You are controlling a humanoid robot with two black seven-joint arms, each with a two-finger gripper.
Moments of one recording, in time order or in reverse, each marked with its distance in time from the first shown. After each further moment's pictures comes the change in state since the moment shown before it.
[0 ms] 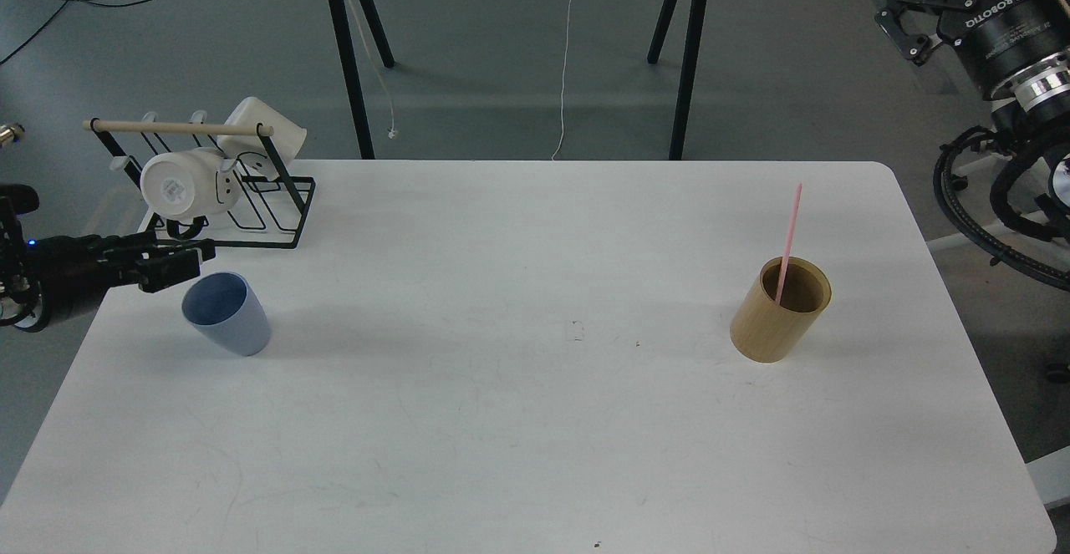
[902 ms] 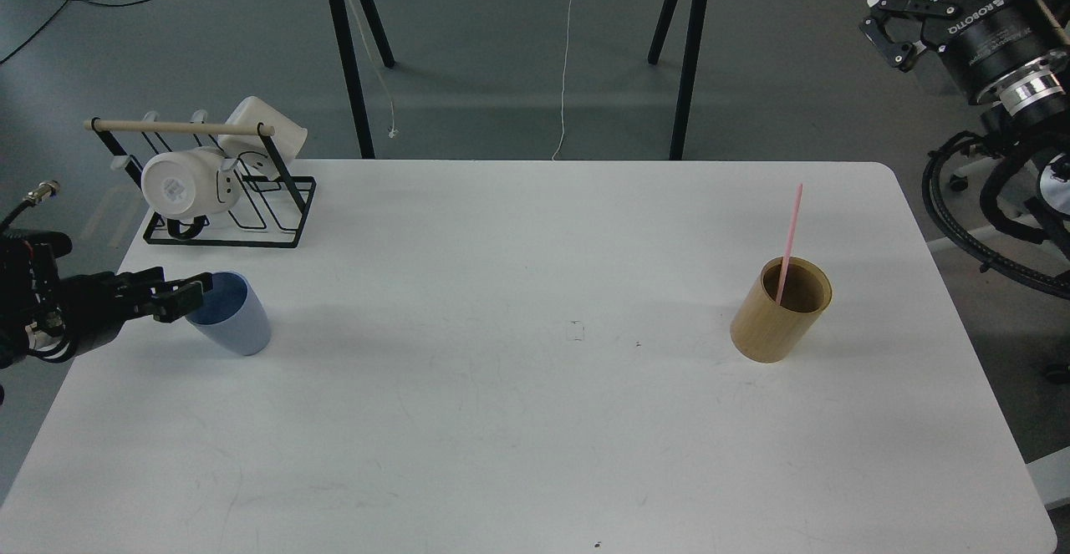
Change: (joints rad) left arm -0.018 -0.133 0.060 0.189 0.013 0.042 -0.017; right arm 0.000 0.005 -0.008 0.013 -0.037 0.000 0.002
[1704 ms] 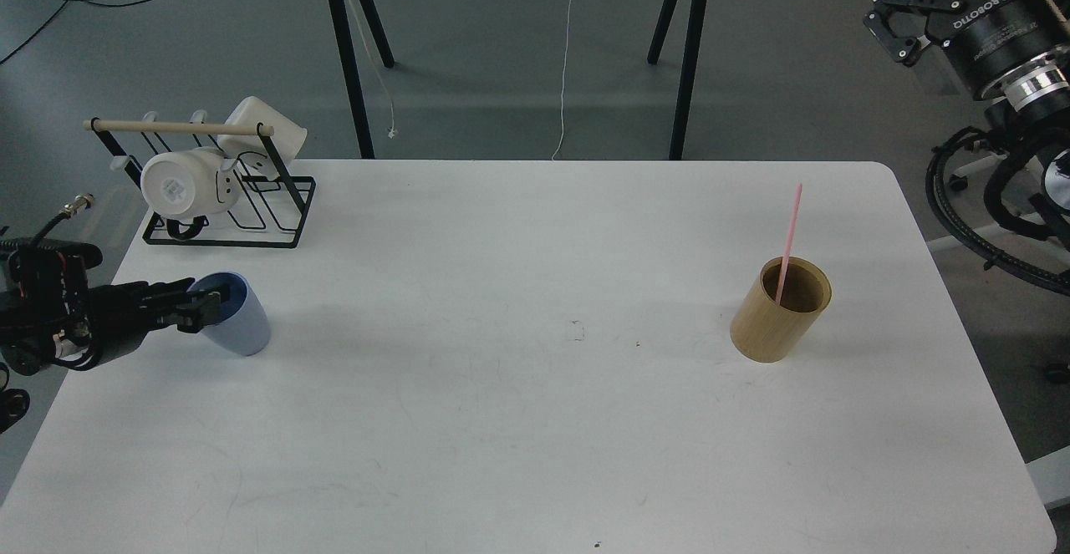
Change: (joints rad) left arm 0.004 -0.038 0.006 0.005 0.050 -0.002 -0.007; right arm 0.004 -0.003 0.004 0.002 0.000 0.000 0.000
